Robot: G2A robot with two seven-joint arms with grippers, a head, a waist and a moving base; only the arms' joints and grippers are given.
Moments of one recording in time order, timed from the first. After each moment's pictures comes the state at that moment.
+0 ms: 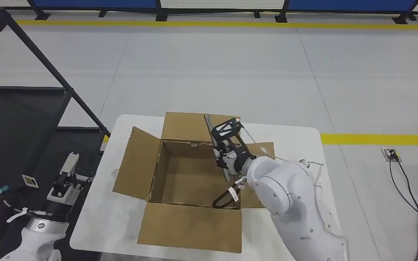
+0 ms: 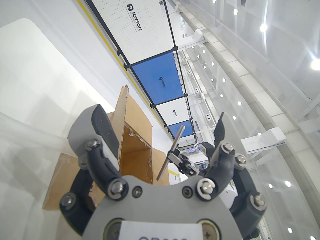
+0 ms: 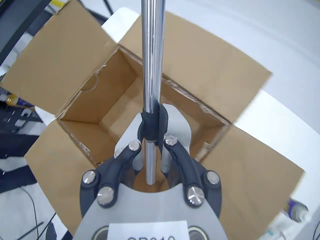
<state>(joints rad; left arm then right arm) 1.55 -1.22 -1.96 -1.97 -0.19 -0.11 -0.38 -0.85 -1.48 1.16 -1.86 -1.21 0.01 1.11</state>
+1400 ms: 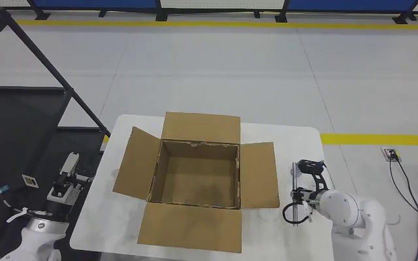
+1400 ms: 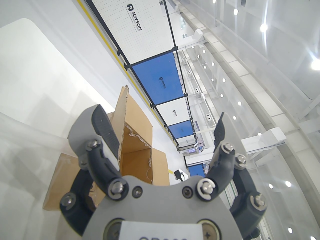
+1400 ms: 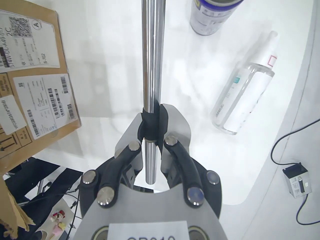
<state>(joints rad) 1.55 -1.22 -1.96 -1.97 -0.19 -0.11 -0.38 -1.13 -1.41 1.69 -1.72 -1.18 0.01 1.37</state>
